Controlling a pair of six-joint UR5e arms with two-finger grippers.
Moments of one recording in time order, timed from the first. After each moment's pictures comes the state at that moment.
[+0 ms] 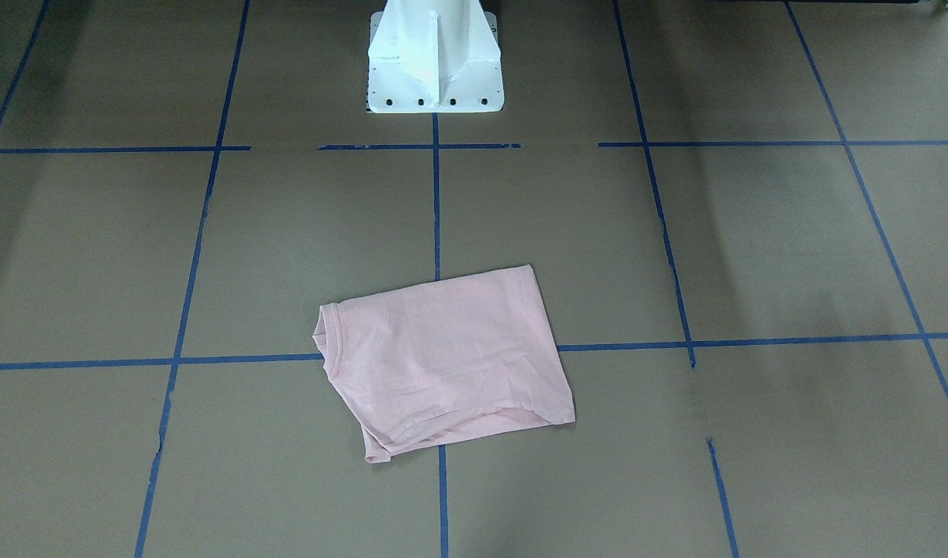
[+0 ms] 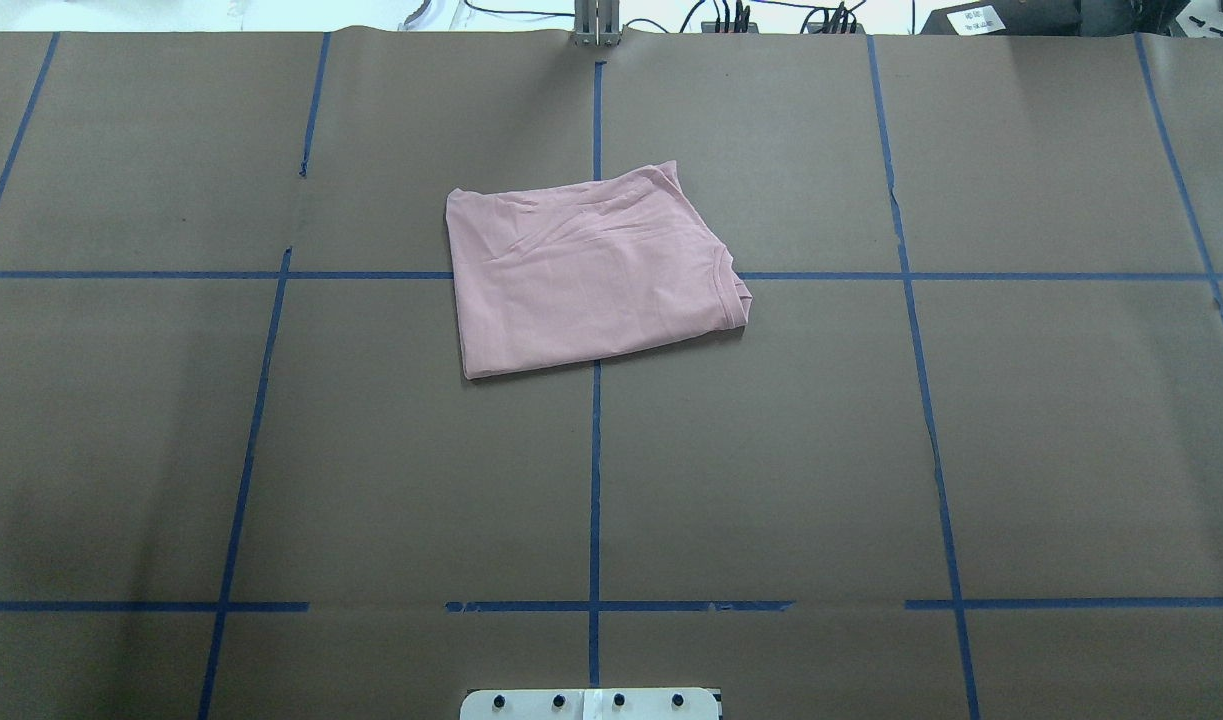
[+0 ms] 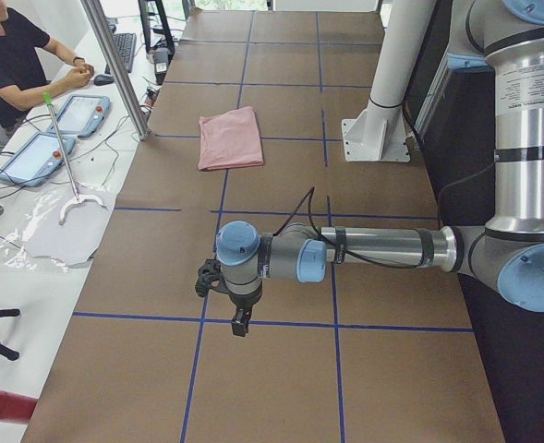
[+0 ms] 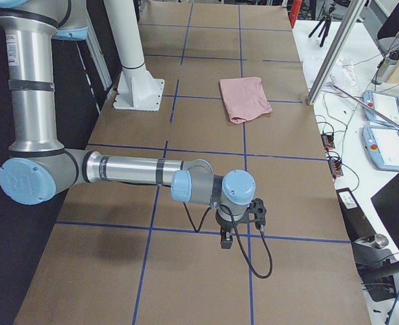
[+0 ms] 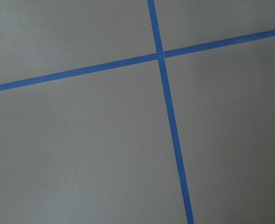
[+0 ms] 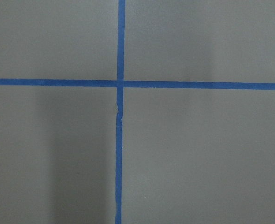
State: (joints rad) left arm -1.52 -1.46 -1.68 -1.63 -2.30 0.11; right arm 1.60 -1.57 1.57 -1.63 2.35 -0.05
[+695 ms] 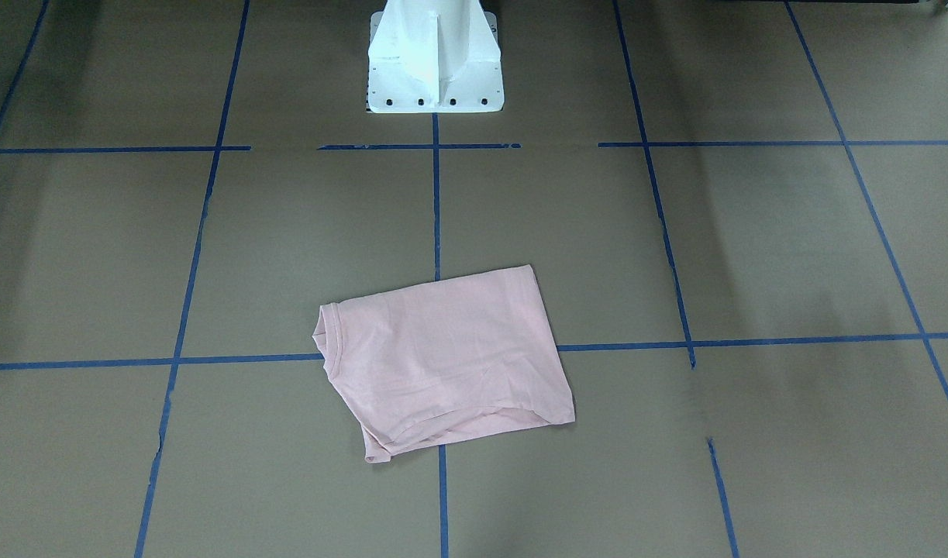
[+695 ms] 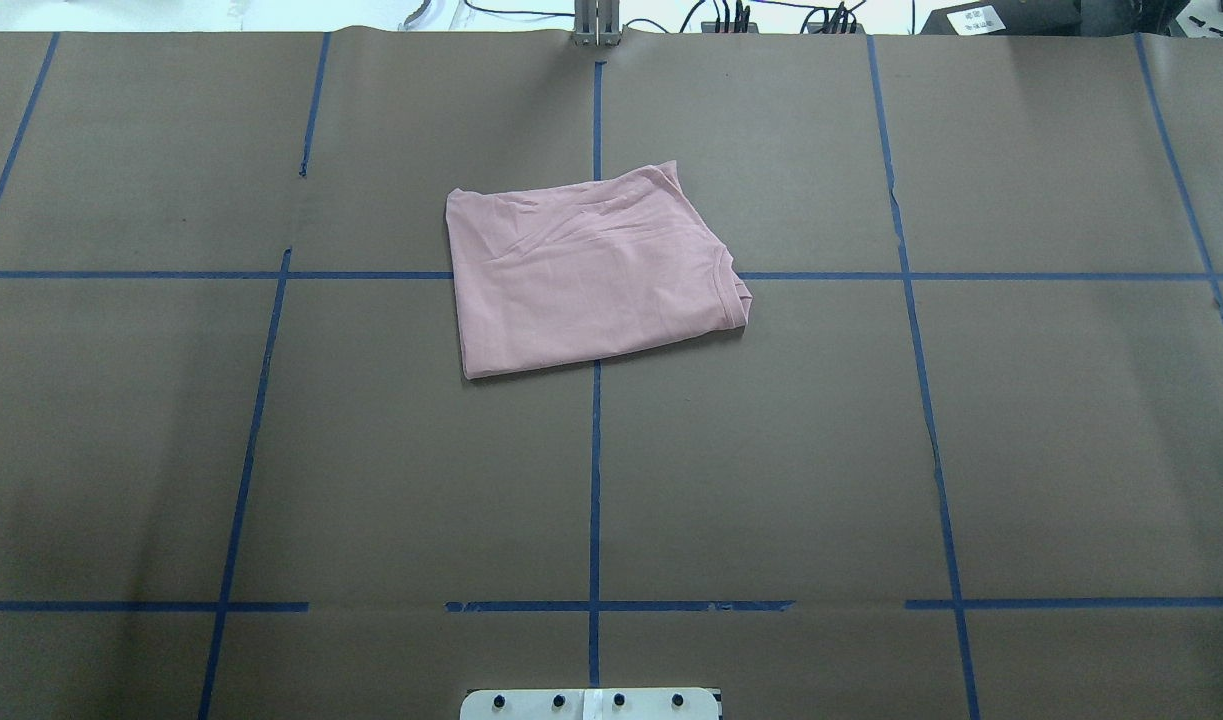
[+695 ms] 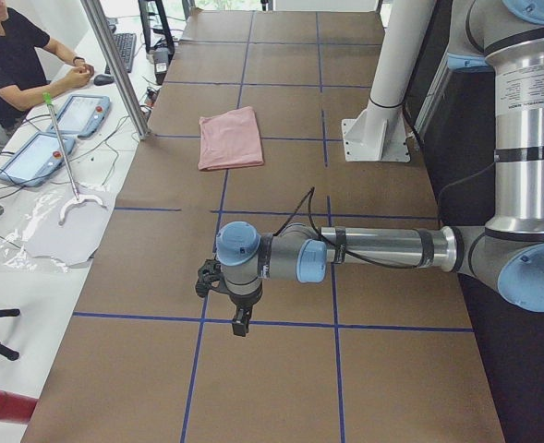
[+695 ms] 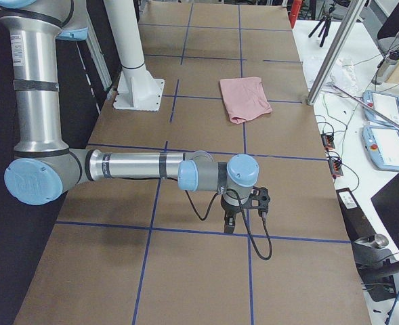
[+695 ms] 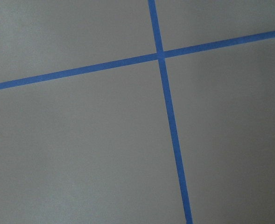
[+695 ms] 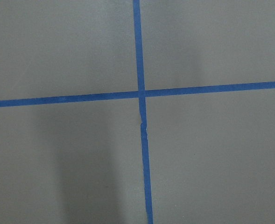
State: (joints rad) left arm -1.52 -1.46 -1.67 -1.63 -2.31 0.09; right arm 1.54 -1.56 1.61 -1.61 2.35 0.11
